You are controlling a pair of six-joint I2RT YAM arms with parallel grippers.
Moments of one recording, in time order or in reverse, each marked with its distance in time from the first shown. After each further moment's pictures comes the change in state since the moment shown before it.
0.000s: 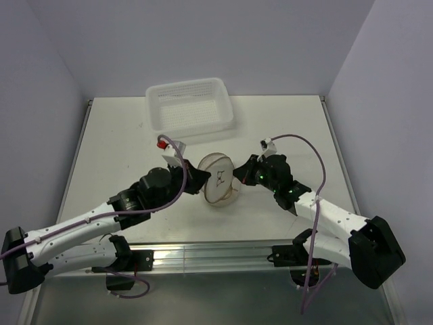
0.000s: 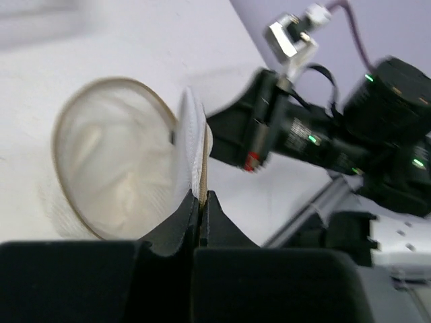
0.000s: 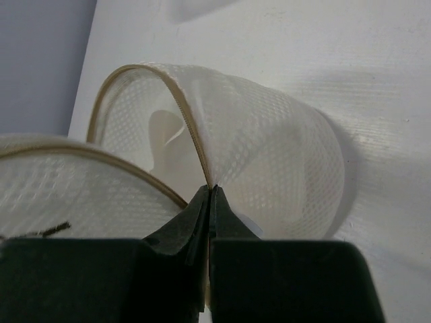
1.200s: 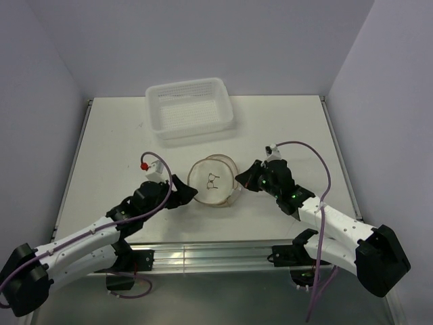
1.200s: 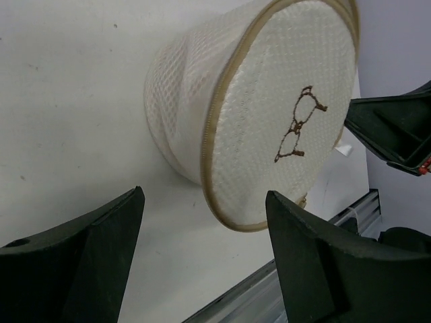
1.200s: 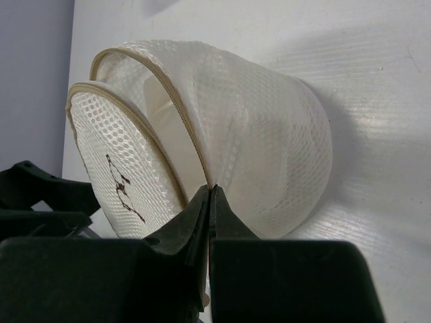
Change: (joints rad) left arm 0.269 -0.117 -0.348 -0.002 0.148 -0.214; right arm 0.029 -0.105 -0.032 -0.127 0.089 0.099
